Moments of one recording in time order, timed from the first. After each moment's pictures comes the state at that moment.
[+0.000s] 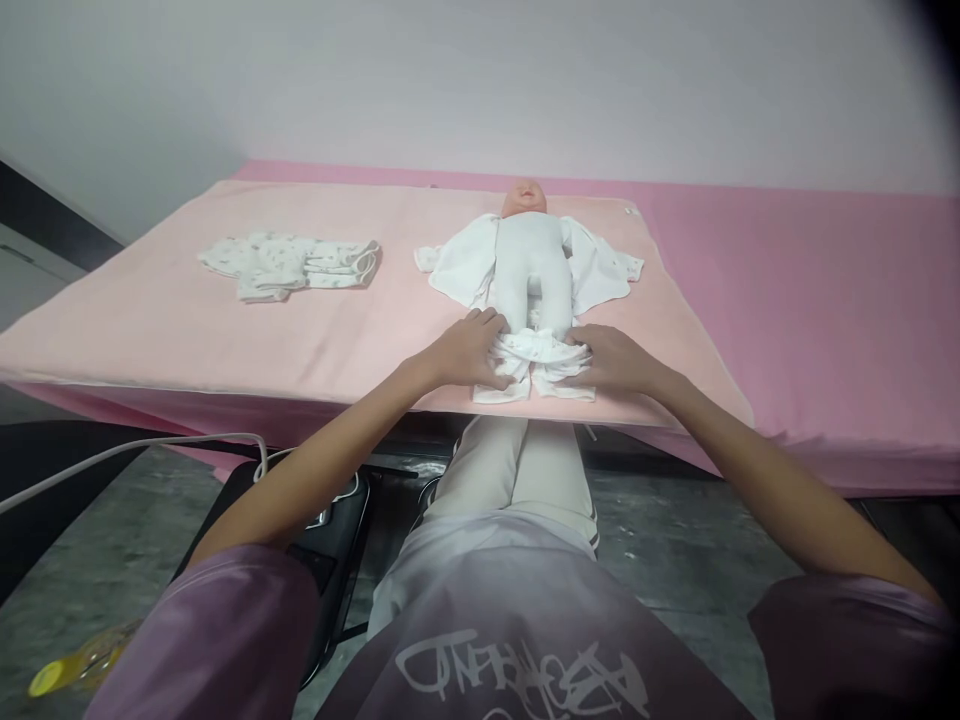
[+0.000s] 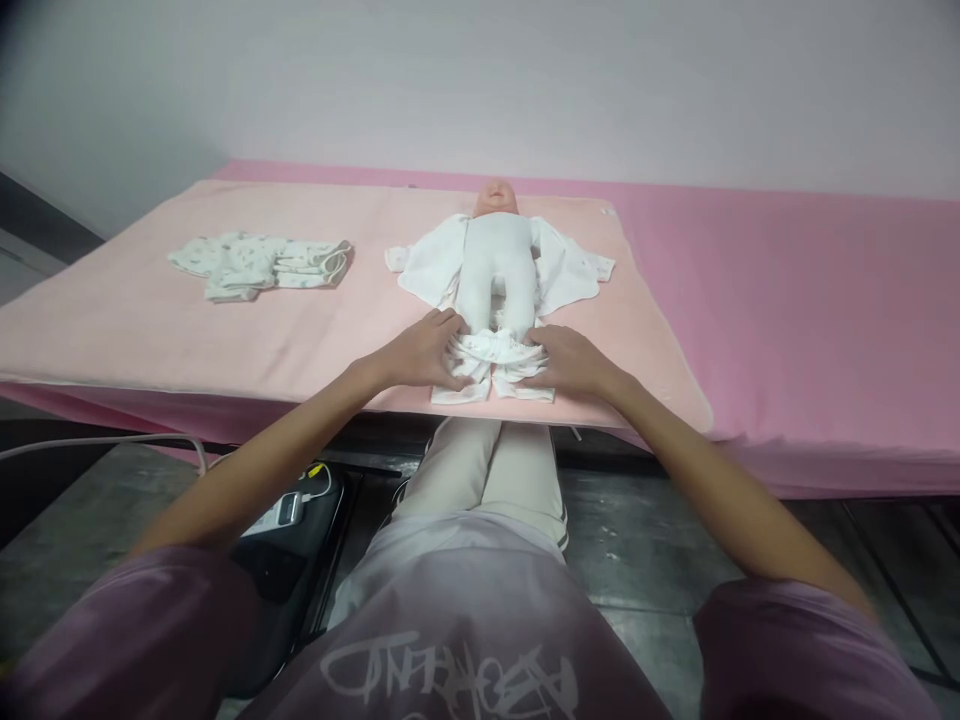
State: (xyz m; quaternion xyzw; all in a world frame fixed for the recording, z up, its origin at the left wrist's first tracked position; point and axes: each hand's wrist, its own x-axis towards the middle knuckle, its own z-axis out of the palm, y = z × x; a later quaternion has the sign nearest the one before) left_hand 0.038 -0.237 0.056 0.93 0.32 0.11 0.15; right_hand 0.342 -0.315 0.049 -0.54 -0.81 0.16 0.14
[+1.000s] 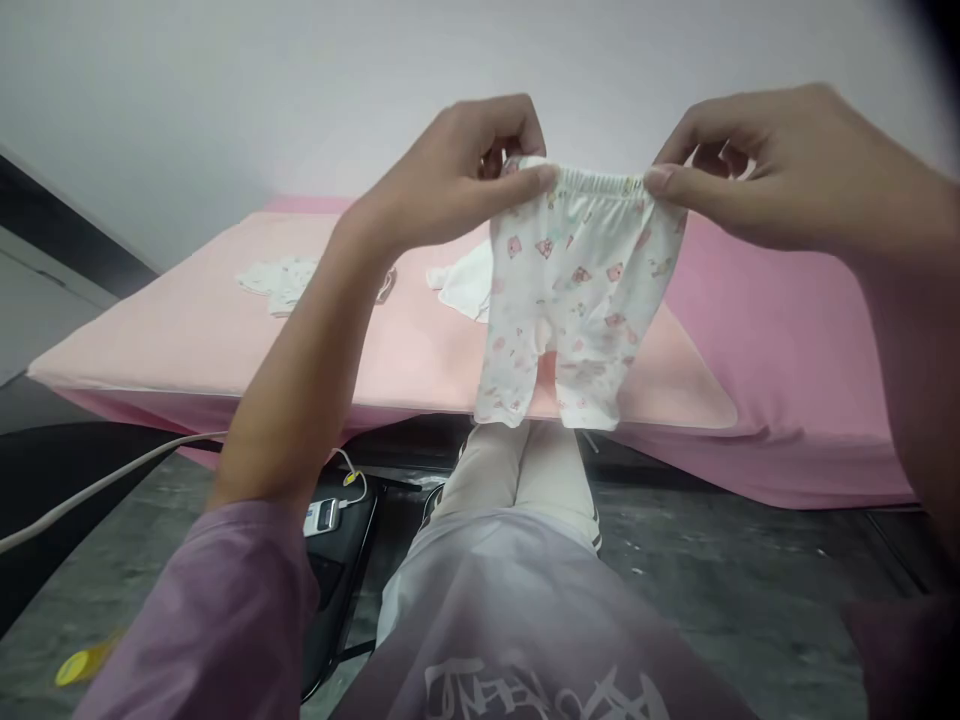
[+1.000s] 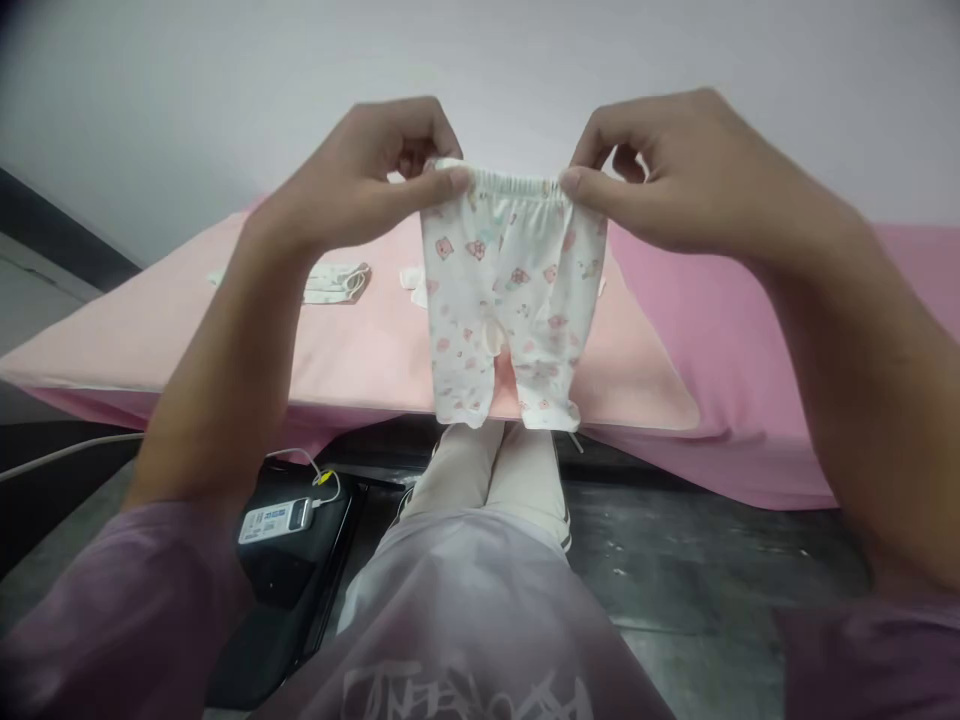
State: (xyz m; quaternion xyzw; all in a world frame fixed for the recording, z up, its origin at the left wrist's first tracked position) left_hand 0.033 -0.251 0.281 0.91 0.16 0.35 0.15; right_hand 0.342 -0.360 0.298 -0.54 -0.79 -0.07 0.28
